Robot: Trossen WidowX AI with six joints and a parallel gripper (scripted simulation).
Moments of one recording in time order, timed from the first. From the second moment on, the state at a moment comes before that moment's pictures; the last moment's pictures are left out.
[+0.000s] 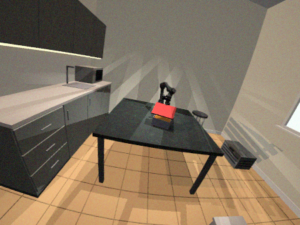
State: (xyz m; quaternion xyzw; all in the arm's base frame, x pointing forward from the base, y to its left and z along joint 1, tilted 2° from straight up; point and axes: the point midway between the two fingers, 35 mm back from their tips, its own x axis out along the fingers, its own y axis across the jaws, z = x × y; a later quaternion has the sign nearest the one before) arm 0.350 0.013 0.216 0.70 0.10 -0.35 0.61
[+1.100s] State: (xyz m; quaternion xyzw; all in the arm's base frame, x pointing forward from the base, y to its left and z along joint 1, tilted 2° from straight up) arm 0.323 -0.045 0.210 0.70 0.10 -0.35 0.61
